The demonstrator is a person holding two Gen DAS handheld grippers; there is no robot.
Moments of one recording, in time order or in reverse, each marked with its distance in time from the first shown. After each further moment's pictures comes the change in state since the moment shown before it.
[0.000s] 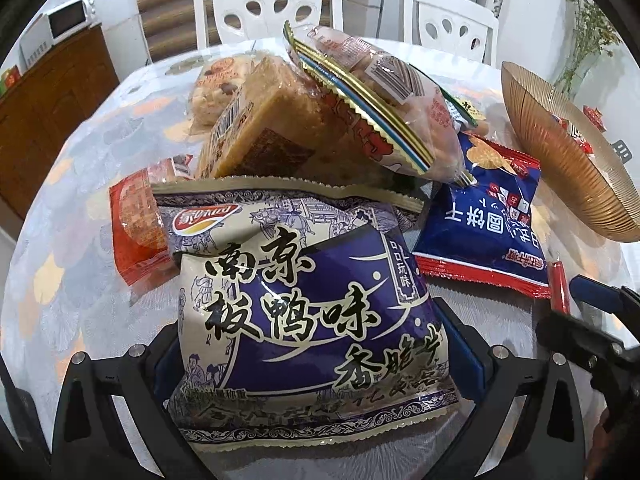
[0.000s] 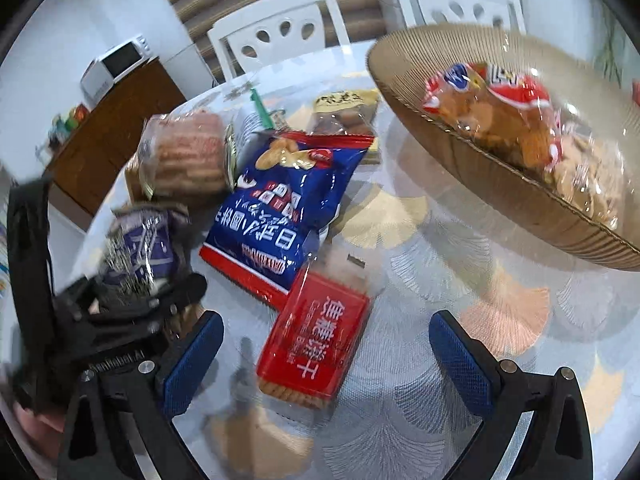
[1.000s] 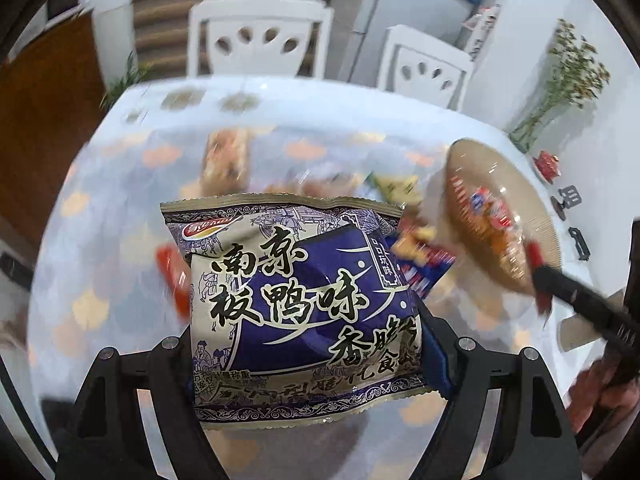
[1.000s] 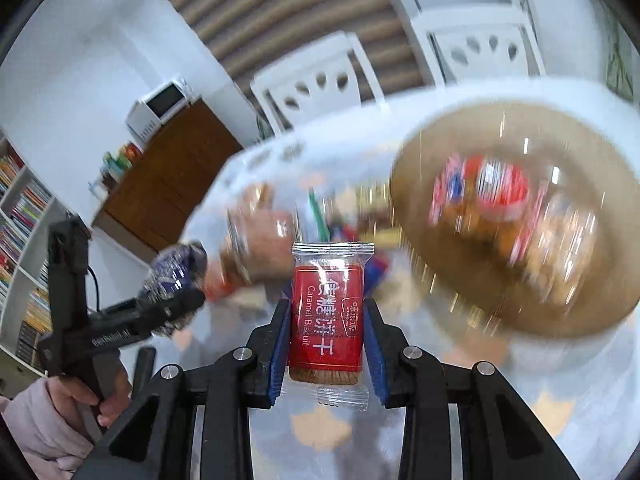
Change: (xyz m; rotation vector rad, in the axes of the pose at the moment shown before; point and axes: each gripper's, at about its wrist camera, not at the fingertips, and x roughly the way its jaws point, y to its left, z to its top) left arm -0.095 0.009 0.073 -0.040 -0.025 -0.171; right arm -0.118 -0.007 0.066 -0.018 -0.151 0.199
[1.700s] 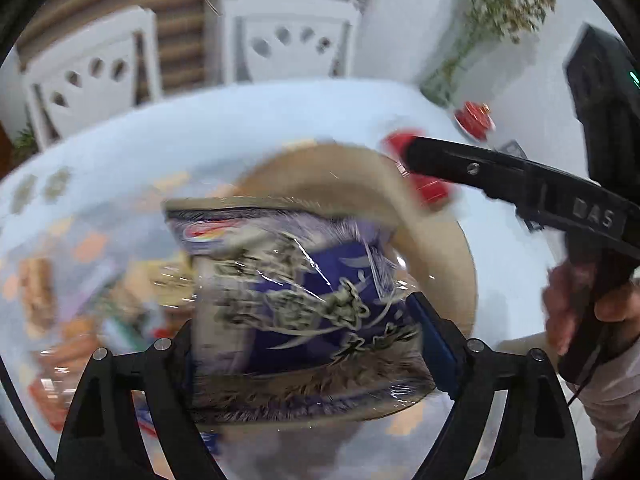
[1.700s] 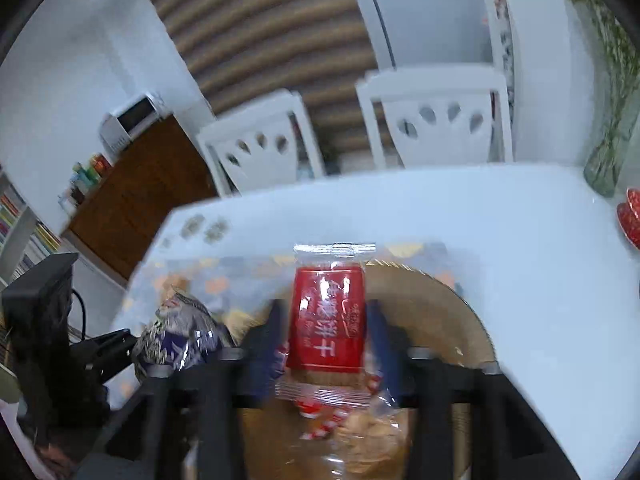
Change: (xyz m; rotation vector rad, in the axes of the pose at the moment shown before) left arm 0.097 -0.211 0.102 0.200 0.174 -0.199; right arm -0.019 -0.138 0.153 -0.060 0.082 -0.154
